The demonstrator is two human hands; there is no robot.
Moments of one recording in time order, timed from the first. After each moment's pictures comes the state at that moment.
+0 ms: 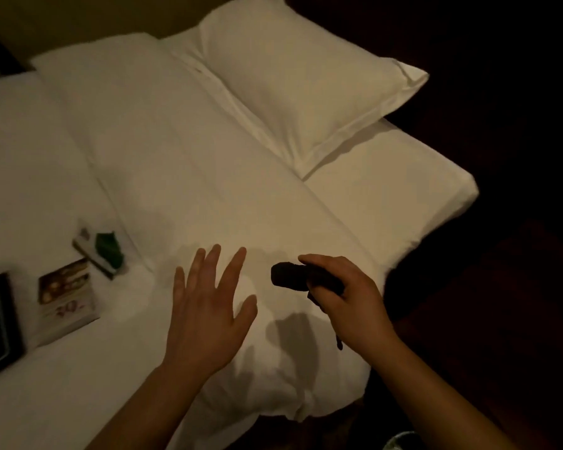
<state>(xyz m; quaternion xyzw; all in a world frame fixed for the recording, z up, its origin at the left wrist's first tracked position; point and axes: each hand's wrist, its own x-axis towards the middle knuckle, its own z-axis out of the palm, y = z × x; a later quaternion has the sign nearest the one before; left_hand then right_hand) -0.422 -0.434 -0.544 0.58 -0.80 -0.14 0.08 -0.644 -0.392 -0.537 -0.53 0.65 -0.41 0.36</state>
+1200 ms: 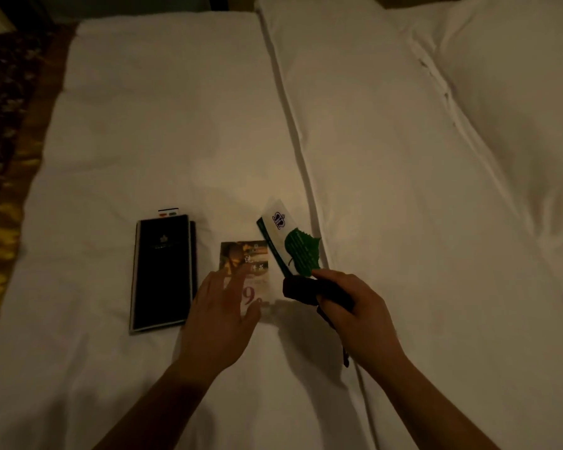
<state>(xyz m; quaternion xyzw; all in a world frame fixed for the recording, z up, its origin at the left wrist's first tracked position) -0.103 -0.488 -0.615 0.77 -0.59 -0.20 0.12 -0.321 -0.543 -0.574 -0.64 0.57 -0.25 0.45</state>
